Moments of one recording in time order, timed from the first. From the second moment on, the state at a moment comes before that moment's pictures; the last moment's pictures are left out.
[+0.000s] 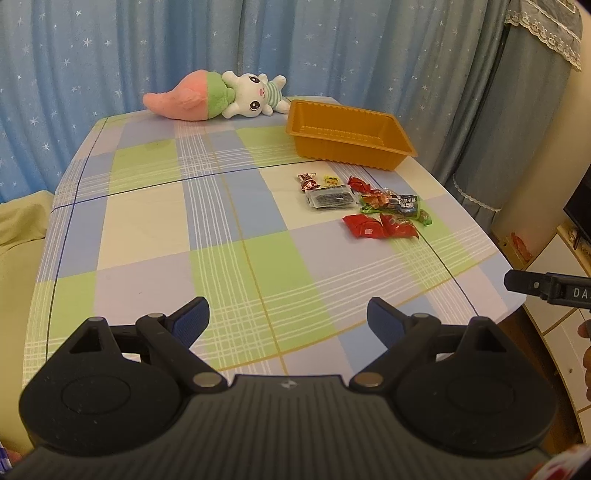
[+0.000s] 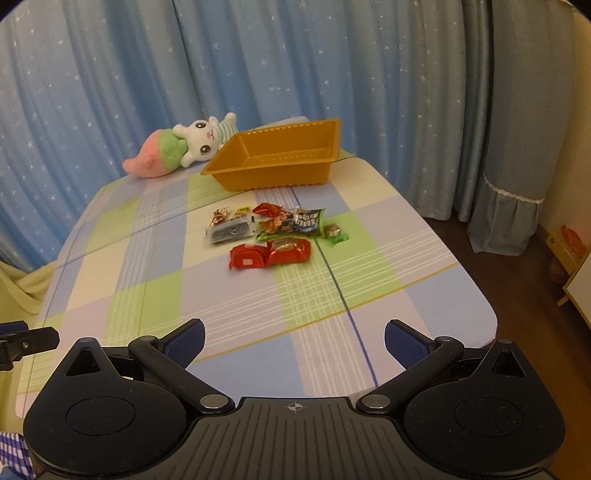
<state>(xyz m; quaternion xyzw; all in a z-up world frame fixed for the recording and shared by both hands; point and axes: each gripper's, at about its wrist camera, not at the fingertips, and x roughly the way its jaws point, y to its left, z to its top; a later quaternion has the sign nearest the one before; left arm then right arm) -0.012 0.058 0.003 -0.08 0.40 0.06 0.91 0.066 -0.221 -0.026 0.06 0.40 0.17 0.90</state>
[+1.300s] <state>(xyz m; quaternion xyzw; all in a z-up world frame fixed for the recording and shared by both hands) 0.148 0.005 -0.047 -0.12 0.45 0.15 0.87 0.280 -0.193 -0.124 -0.13 0.40 0.44 0.79</state>
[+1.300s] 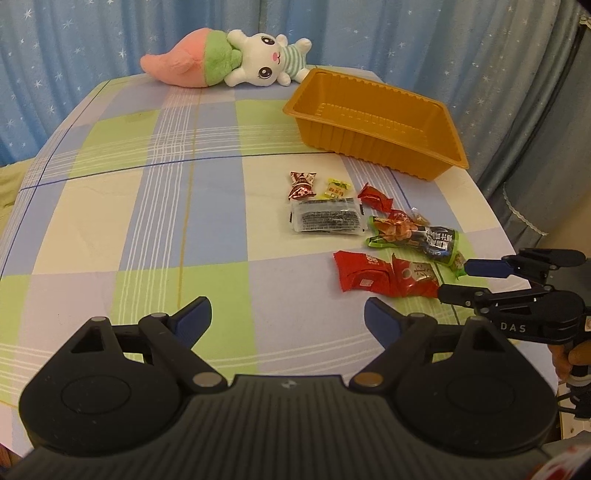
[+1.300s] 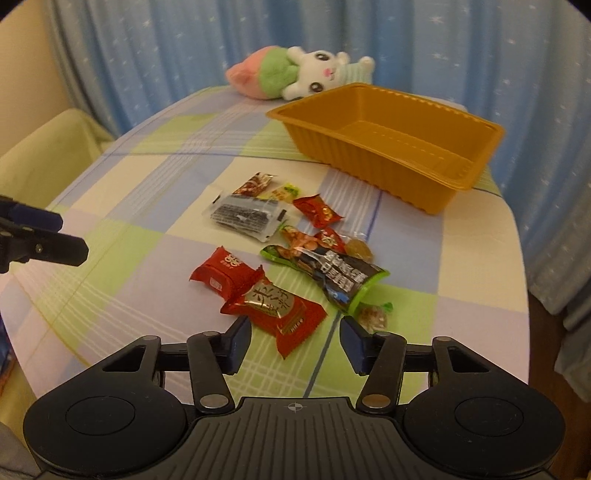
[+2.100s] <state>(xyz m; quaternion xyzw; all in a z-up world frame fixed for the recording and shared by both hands) 0.141 -0.001 -0.052 -0.14 0.46 0.21 0.85 0.304 -0.153 -0.150 -0.22 0.37 0.57 0.70</state>
